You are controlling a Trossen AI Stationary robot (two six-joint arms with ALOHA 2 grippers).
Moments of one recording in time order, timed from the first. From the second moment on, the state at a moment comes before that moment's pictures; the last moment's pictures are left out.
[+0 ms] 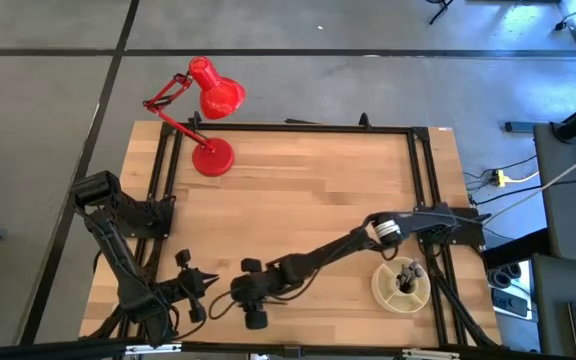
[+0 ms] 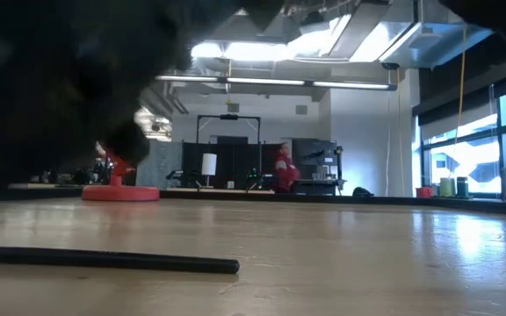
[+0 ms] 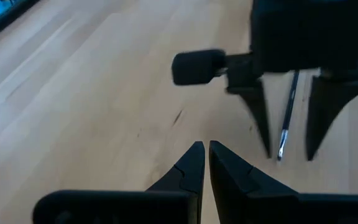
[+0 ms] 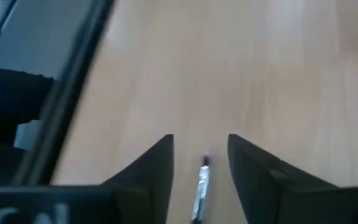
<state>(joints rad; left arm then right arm) -1.11 1.64 1.04 -0.95 -0.95 -1.45 0.38 2.50 2.15 -0.38 0.02 0.25</state>
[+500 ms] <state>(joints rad) -1.11 1.64 1.04 -0.96 -0.92 -1.45 0.39 2.57 2.18 -0.45 0.05 0.17</state>
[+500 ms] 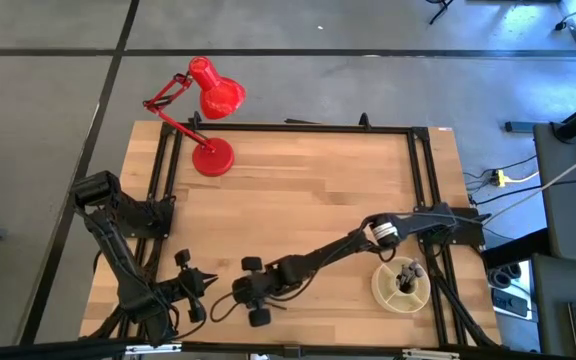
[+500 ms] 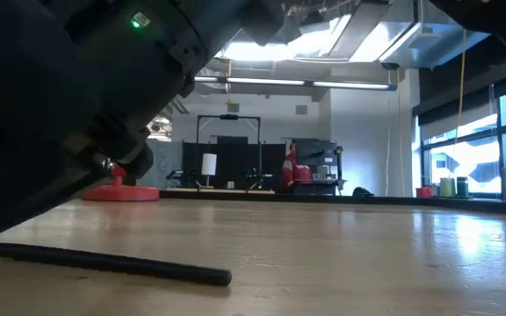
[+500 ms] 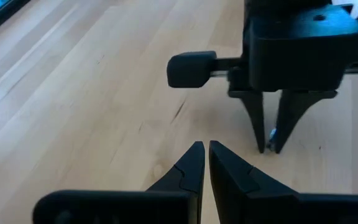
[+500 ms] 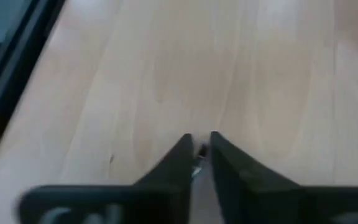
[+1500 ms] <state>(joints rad) -1.15 1.64 1.04 -0.95 -0.85 -1.54 0.60 2.29 2.23 -0.99 0.74 0.34</state>
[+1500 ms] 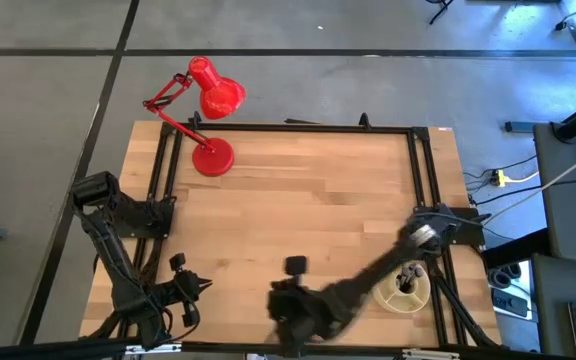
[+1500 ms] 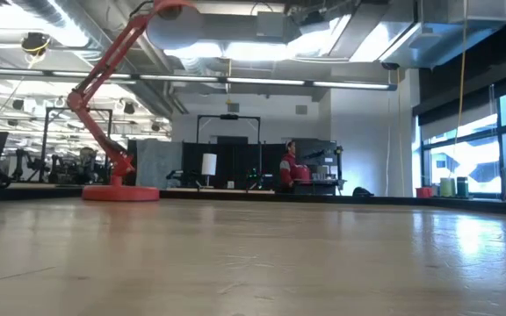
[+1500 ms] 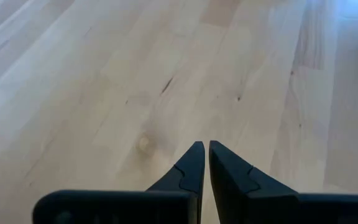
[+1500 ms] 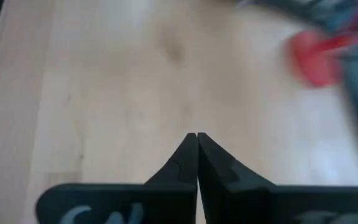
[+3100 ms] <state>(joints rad) -1.14 1.64 1.04 -0.97 -0.93 -1.59 1.33 1.41 0.85 -0.84 1.41 1.22</state>
